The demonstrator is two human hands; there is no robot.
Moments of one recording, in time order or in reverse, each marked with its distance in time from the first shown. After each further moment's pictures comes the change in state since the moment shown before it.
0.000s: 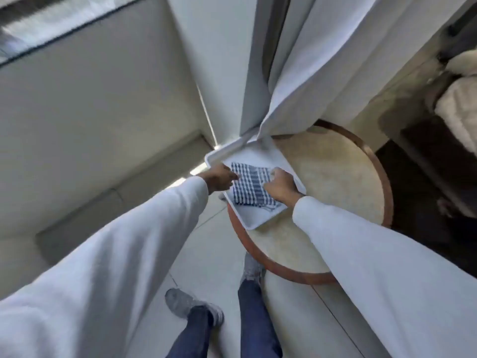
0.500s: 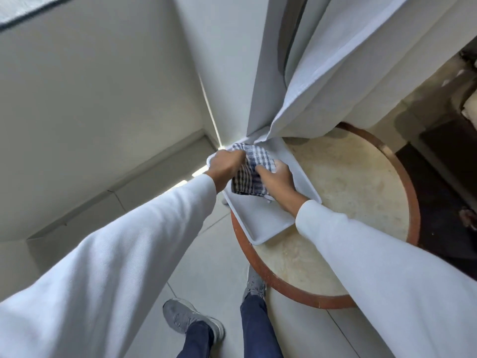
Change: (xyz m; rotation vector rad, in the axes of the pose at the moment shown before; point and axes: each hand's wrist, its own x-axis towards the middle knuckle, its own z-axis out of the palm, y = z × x) left_hand 0.043 0.019 0.003 -0.149 0.331 -0.021; right_hand 0.050 -0.018 0.037 0.543 0.079 0.010
